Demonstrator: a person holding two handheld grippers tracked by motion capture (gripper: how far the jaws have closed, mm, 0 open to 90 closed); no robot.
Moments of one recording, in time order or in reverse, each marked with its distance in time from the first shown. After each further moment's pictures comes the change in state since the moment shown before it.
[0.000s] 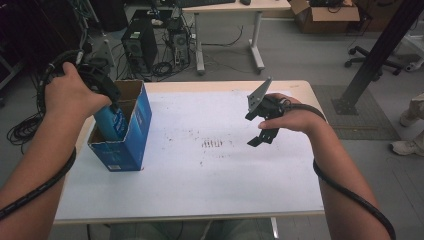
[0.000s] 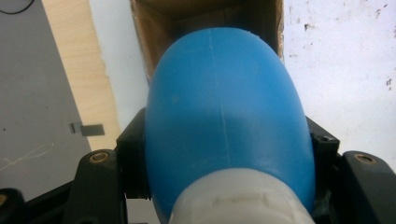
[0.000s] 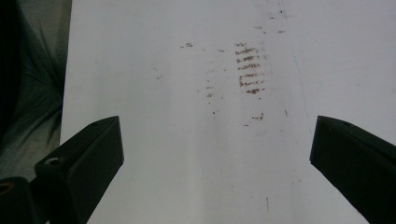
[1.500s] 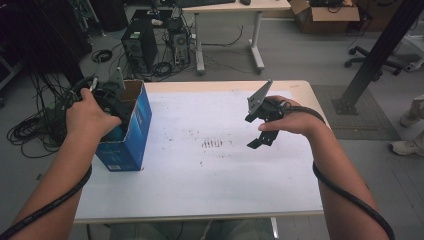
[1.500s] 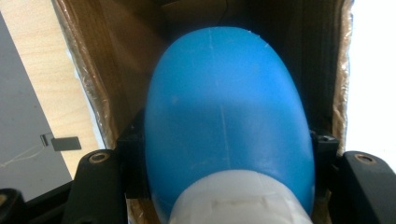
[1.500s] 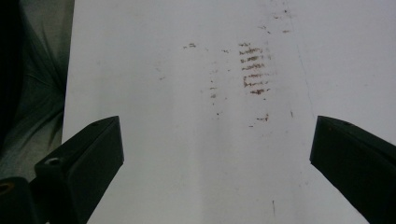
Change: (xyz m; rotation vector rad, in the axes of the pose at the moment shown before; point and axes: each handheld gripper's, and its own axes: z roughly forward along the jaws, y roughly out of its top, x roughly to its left) left arm -0.005 0.003 0.069 0.033 0.003 0.019; right arm 0.002 -0.003 0.005 -0.013 0.007 0.005
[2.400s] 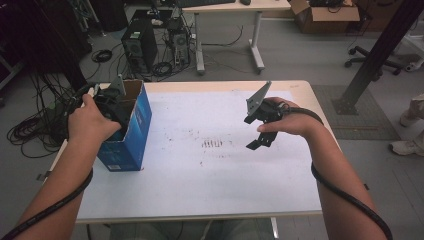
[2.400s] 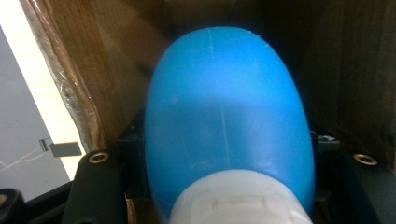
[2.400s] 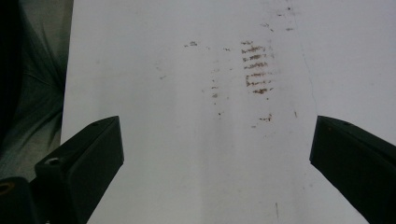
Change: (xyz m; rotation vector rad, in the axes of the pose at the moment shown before) left arm 0.004 -0.001 0.019 0.004 0.009 0.006; right arm 0.000 -0.001 0.005 0.005 0.006 0.002
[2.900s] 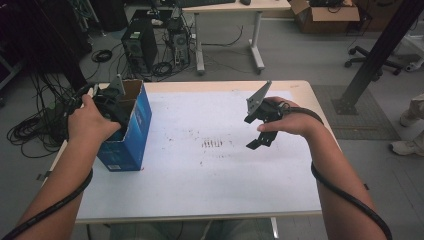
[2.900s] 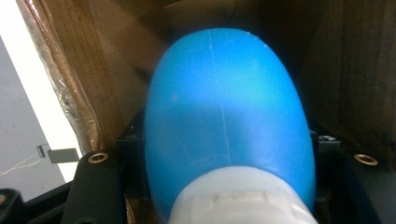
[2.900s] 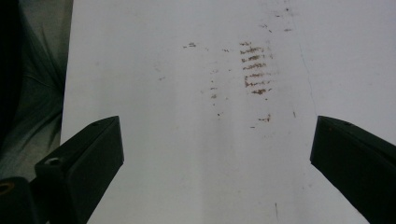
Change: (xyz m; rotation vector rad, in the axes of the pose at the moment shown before) left arm 0.001 -0.001 0.001 -0.022 -0.006 0.008; right arm -0.001 -0.001 -0.001 -0.006 0.000 0.005
